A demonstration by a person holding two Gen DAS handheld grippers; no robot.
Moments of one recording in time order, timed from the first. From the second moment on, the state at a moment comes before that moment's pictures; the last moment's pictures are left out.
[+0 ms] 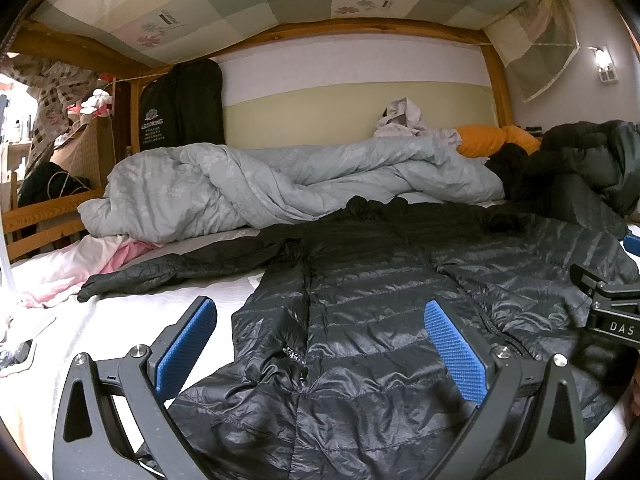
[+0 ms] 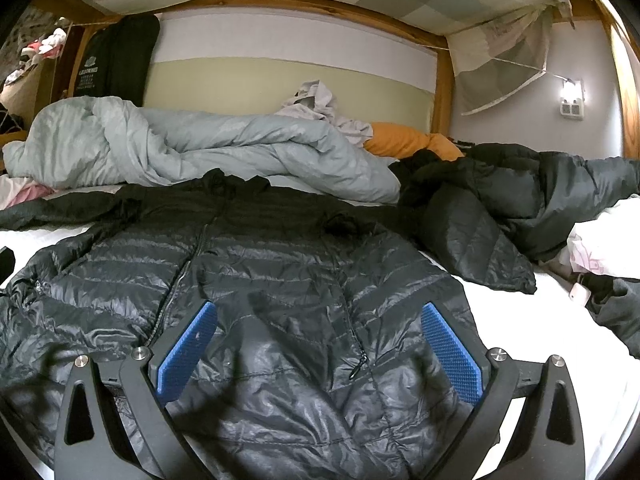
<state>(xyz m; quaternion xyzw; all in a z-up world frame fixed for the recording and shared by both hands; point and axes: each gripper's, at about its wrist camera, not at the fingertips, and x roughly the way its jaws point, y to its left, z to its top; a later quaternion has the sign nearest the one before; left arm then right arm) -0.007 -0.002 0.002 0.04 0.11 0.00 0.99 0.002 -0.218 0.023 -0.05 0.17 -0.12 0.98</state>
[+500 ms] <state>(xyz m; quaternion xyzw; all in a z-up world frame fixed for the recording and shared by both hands) -0.067 -0.025 -0.018 0.20 0.26 -0.15 0.93 -0.052 -0.228 0.035 -0.07 0.27 -0.02 0.96</state>
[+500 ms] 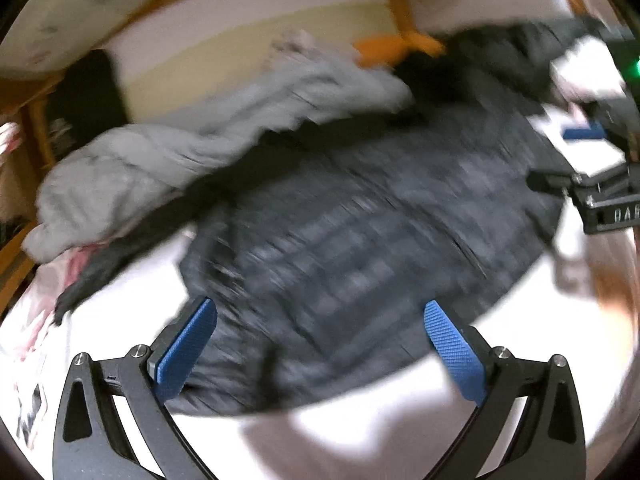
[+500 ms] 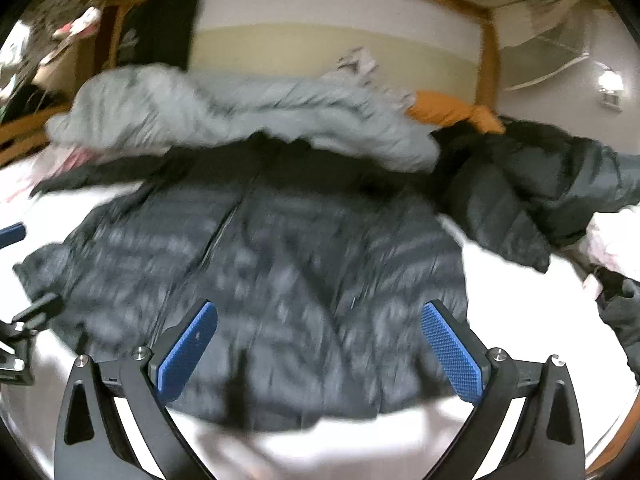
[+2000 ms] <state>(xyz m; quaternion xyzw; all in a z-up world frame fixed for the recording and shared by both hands) -0.015 0.033 0.038 0.22 0.27 -0.01 0.94 -0.059 -0.258 0.070 -0.18 0.30 -0.09 0.93</state>
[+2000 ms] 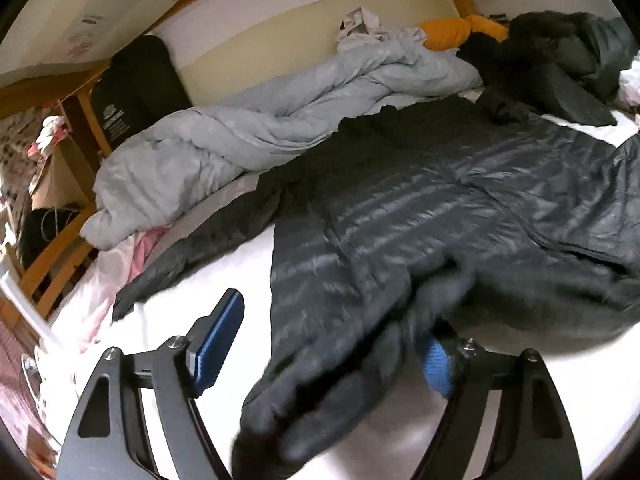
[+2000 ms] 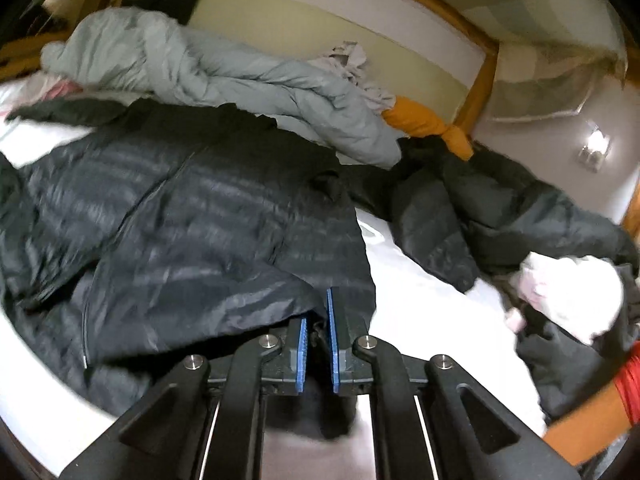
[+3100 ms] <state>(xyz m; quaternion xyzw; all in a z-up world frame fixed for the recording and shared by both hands) 0.116 0.101 -0.030 0.07 0.41 0.04 0.91 -0.083 -0.349 0.081 -0.04 0.22 0.00 0.97</state>
